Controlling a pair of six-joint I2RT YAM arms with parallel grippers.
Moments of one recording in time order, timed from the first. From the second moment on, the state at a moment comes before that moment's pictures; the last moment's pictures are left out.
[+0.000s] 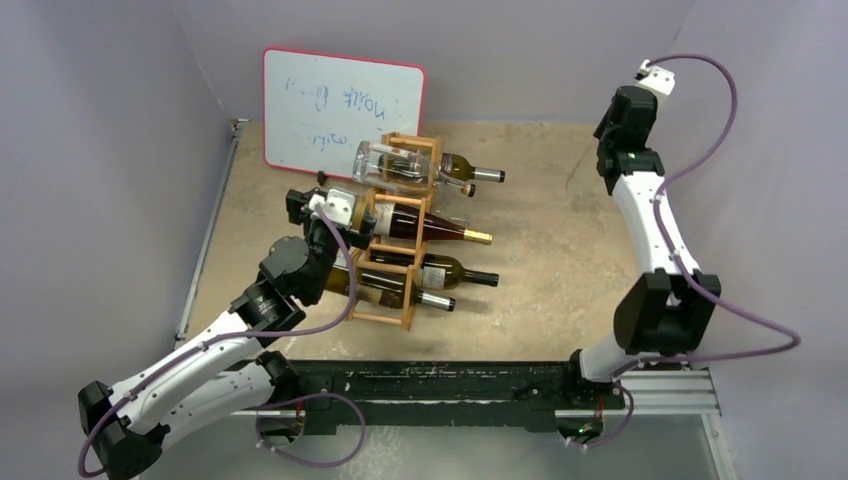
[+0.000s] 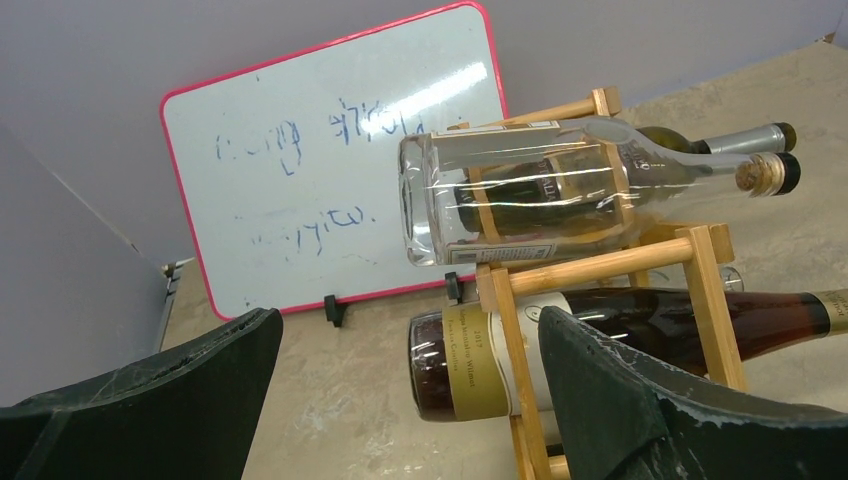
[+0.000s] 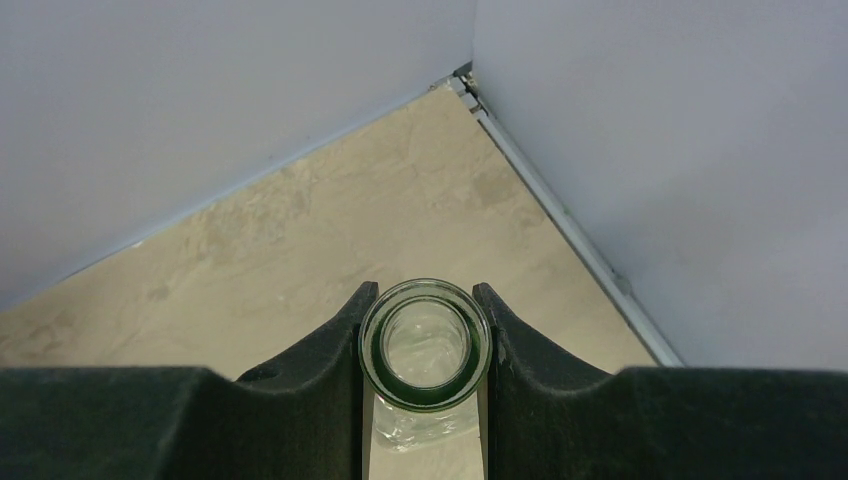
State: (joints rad) left arm -0.81 0.78 0.70 0.16 -0.58 0.27; right arm -0.04 1.50 1.45 -0.27 0.45 0.25
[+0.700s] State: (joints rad) left arm -0.81 0.80 0.67 0.24 -0.70 0.30; right arm -0.10 1.99 1.83 -0.14 0.35 0.11
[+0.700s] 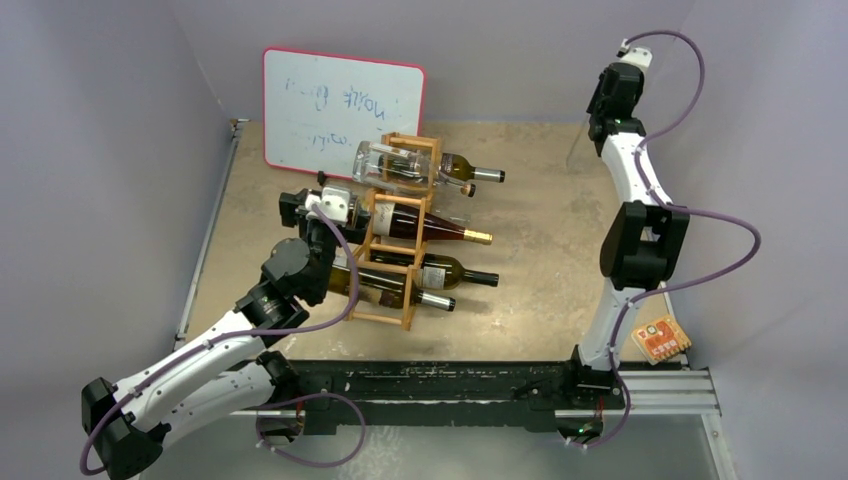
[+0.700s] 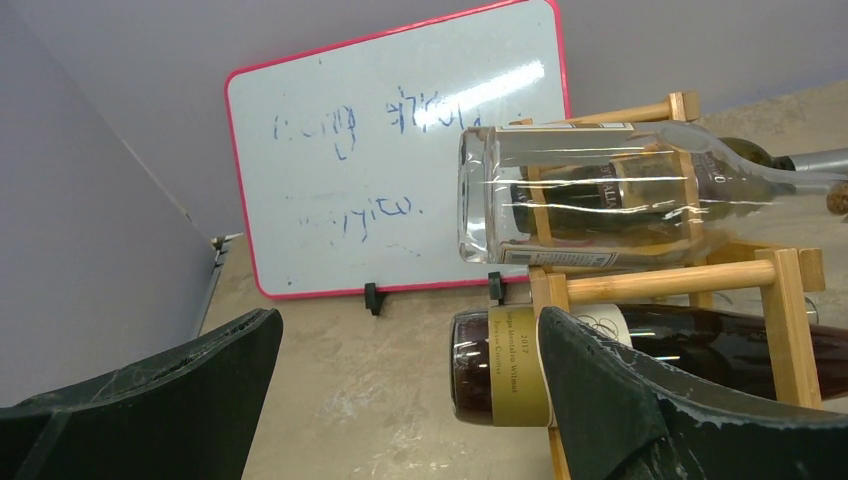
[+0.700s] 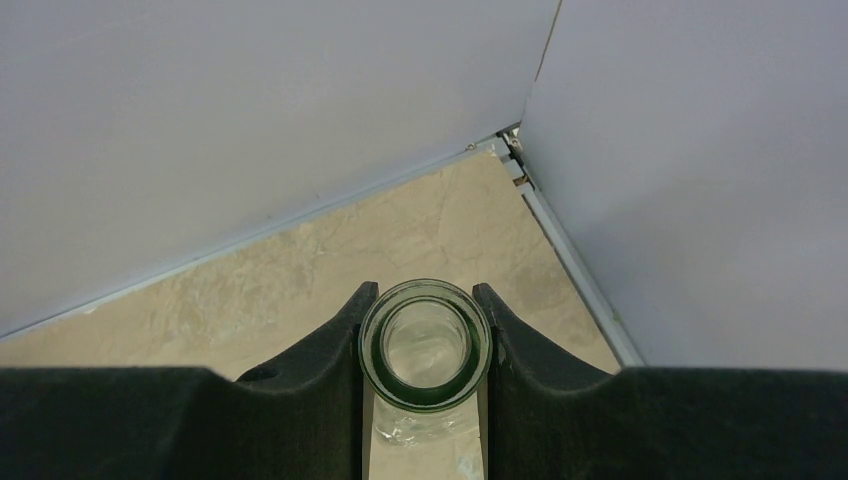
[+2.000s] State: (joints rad) left arm -0.81 0.80 0.66 0.27 -0.73 0.30; right arm -0.11 1.91 1.90 -0.29 0.27 0.13
